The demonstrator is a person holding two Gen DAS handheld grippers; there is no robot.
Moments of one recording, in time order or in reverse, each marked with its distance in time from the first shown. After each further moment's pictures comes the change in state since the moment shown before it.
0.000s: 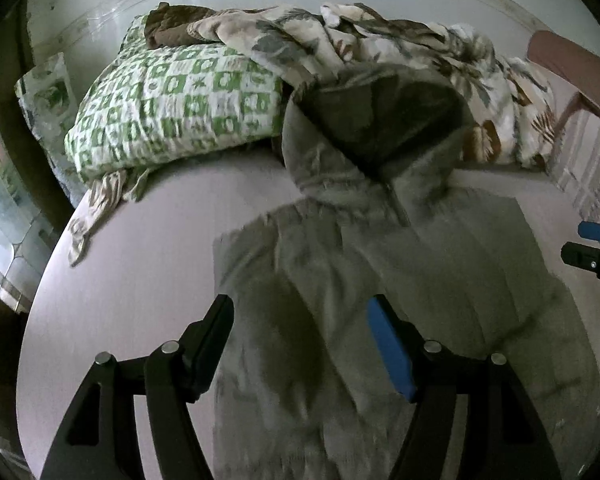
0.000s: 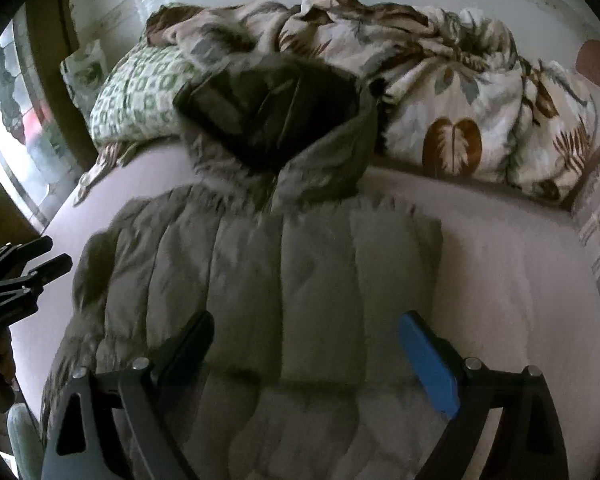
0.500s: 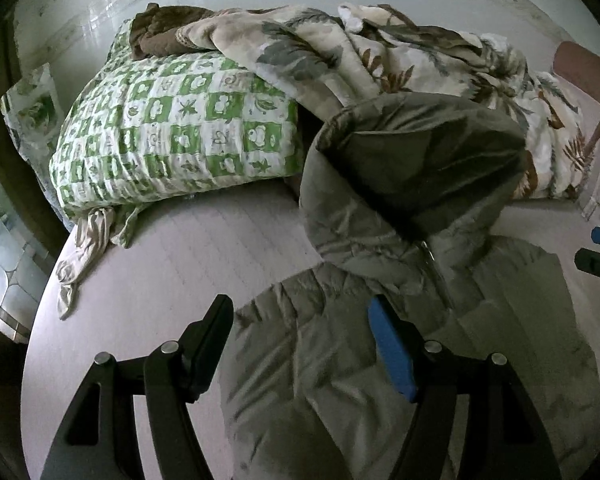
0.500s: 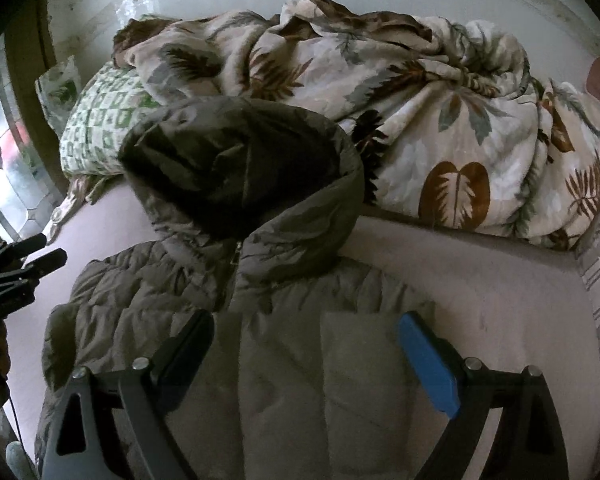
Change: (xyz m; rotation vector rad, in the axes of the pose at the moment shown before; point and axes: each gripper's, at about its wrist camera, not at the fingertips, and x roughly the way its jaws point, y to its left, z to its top) left arm 0.066 0.015 0.077 -0.005 -0.013 0.033; right arm 0.056 -0.018 0.080 0.004 -0.024 -0.036
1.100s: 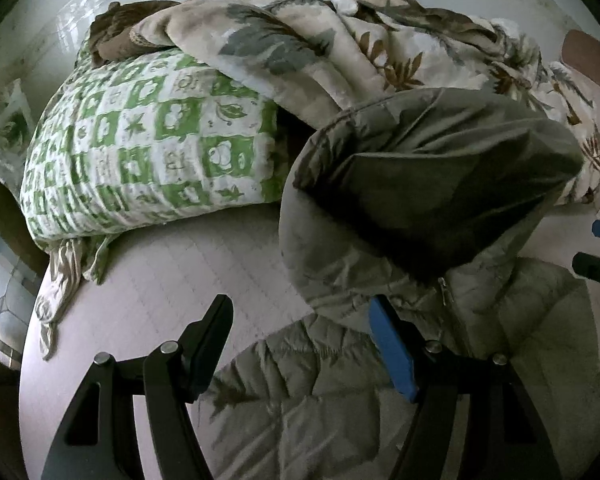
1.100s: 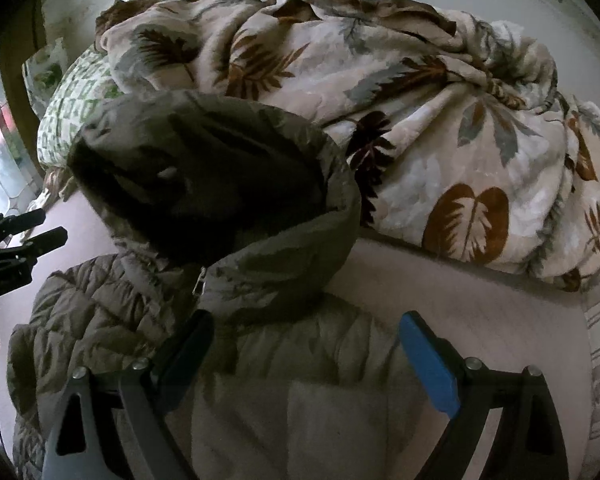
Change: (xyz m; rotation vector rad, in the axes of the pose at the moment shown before) left arm 0.067 -0.019 0.046 0.051 0.010 0.006; right arm 0.062 -0.013 0.044 -0.058 0.032 -0.031
